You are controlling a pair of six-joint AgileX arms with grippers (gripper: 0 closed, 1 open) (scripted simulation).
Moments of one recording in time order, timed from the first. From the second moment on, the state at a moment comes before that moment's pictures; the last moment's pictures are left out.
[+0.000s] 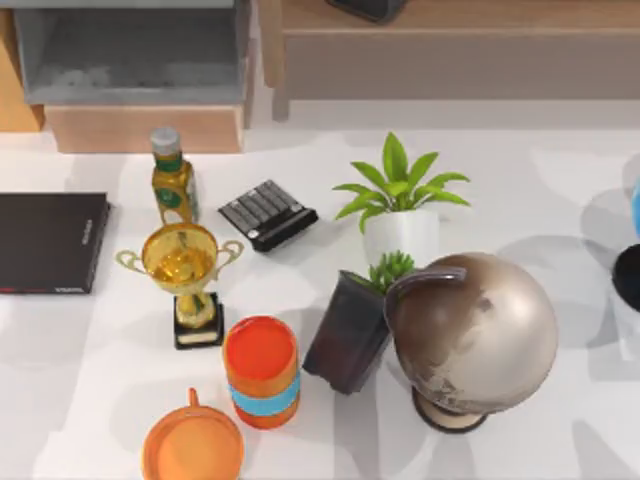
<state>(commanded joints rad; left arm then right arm) -0.05 1.64 1.18 0.59 0.22 0.30 0.00 0.00 0.00 0.00 0.00 0.00</state>
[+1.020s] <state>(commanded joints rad) 0.23 1.51 0.41 0.59 0.25 1.70 0.00 0.00 0.00 0.00 0.00 0.00</state>
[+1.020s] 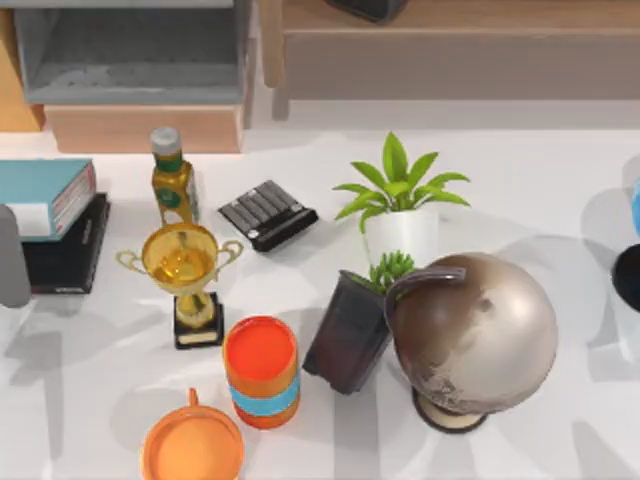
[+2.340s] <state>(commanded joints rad) 0.22 1.55 0.41 0.60 0.23 1.72 0.00 0.00 0.00 0.00 0.00 0.00</state>
